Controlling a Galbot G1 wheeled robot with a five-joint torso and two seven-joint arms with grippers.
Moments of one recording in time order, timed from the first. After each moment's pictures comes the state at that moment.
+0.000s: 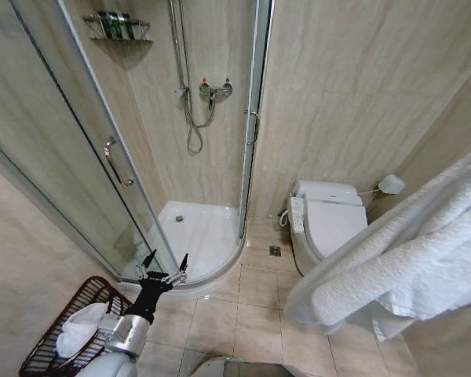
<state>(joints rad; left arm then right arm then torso) 1.93 -1.53 -0.70 -2.42 -0.17 0.06 0.21 -1.40 0.89 1.44 2.46 0.77 0.42 0.04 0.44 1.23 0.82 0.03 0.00</state>
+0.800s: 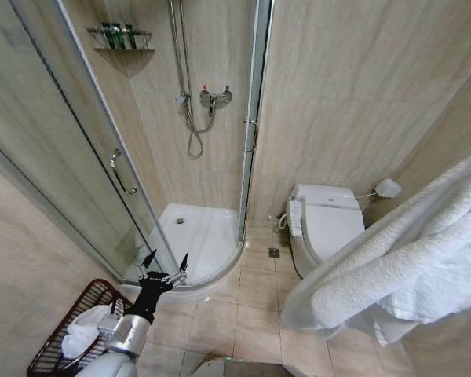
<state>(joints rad) 1.93 -1.53 -0.70 -2.42 -0.17 0.06 0.21 -1.40 0.89 1.44 2.47 0.78 0.41 0.04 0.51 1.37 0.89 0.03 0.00</state>
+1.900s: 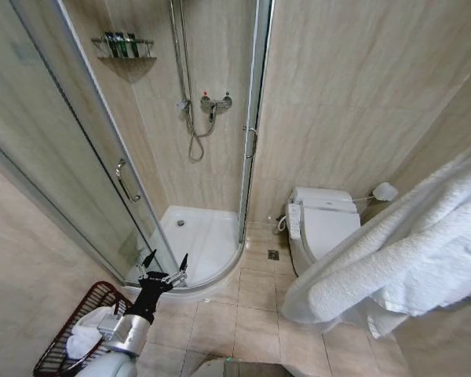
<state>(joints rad) 1.93 -1.53 -0.70 -2.42 -0.17 0.06 0.21 -1.40 0.90 1.41 2.45 0.75 0.41 0.03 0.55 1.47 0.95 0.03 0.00</state>
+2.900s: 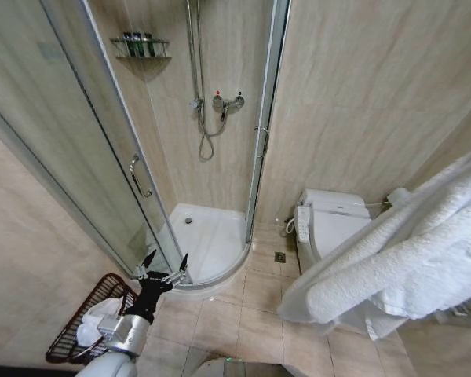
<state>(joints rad) 1.93 -1.53 -0.70 -2.42 -0.17 0.06 0.21 -1.40 0.91 1.42 2.47 0.75 0.41 0.04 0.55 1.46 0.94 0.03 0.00</state>
